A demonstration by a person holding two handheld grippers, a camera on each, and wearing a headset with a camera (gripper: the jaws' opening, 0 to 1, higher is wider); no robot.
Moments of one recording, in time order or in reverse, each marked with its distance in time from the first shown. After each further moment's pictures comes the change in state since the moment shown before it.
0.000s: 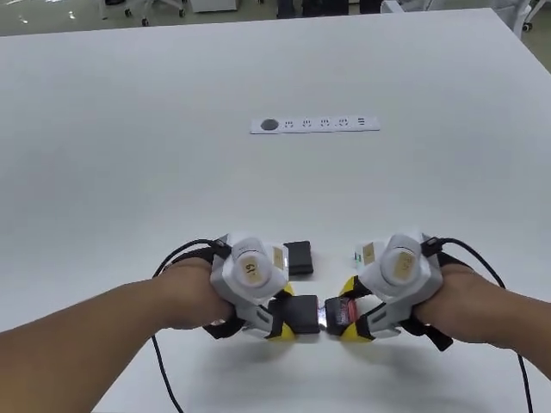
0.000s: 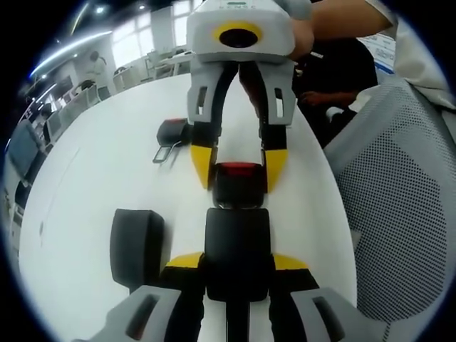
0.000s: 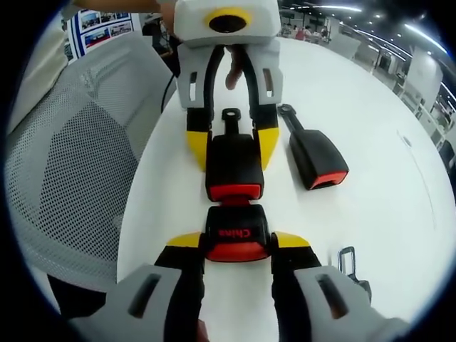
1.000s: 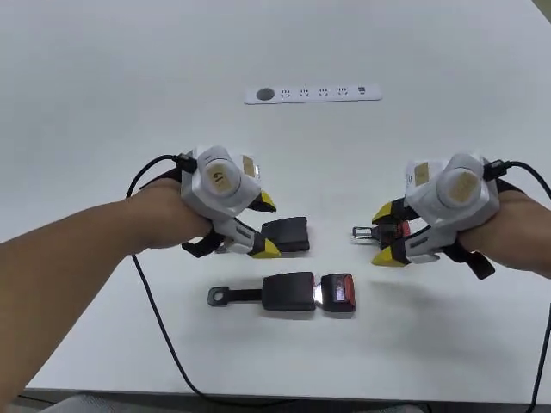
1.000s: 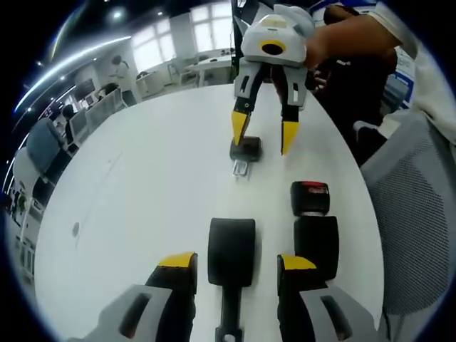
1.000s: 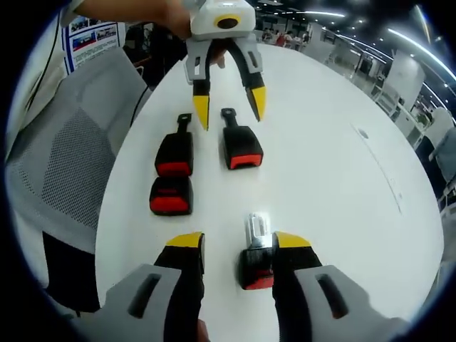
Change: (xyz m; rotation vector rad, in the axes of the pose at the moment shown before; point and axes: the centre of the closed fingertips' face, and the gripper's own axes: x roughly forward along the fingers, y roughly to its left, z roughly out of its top) left arm -0.041 0.093 0.017 -0.020 -0.025 0.131; right arm -0.070 -0.077 -0.033 0.055 -0.028 -0.137
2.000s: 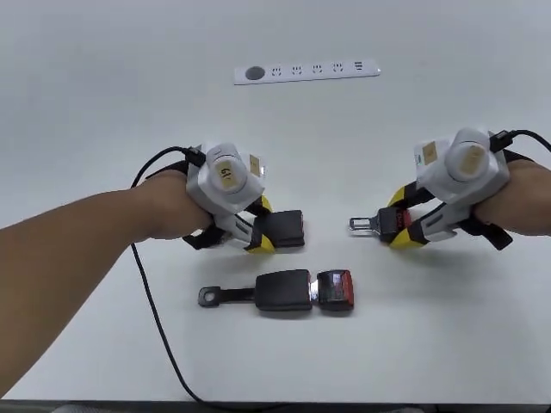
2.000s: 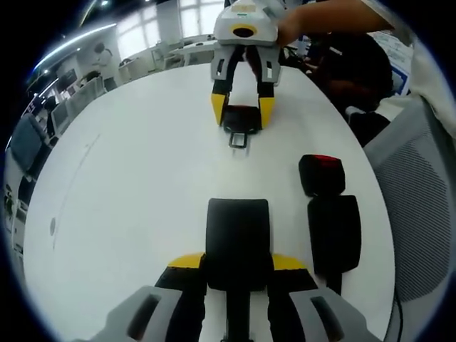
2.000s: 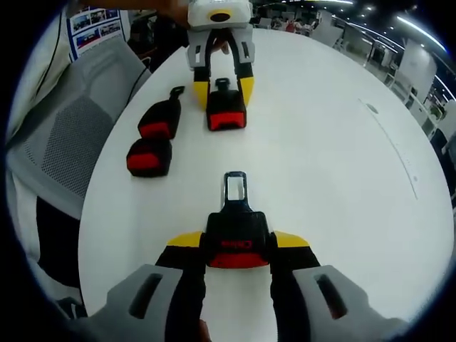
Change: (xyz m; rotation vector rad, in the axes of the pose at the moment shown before) left arm 0.035 0.000 -0.022 0.002 0.092 -0.107; right arm 0.020 -0.024 -0.042 -0.003 0.066 0.104
